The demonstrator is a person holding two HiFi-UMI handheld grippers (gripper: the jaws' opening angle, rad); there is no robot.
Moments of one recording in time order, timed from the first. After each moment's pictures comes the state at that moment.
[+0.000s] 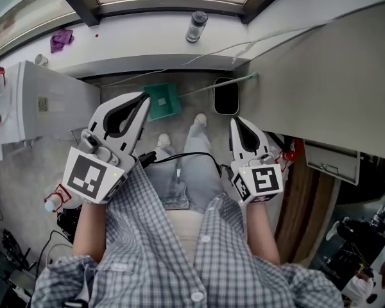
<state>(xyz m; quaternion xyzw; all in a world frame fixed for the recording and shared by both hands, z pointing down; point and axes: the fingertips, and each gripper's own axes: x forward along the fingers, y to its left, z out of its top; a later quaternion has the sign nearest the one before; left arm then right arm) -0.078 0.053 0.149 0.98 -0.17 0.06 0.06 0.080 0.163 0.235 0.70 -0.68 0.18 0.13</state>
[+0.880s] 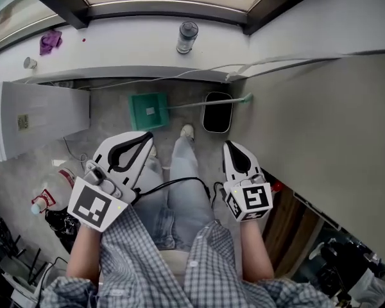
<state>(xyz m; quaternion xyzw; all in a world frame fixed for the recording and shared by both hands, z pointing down) 0.023 0.048 0.219 0.97 -0.16 0.14 0.12 0.179 0.137 0.319 0.64 -0.70 0.26 0.17</state>
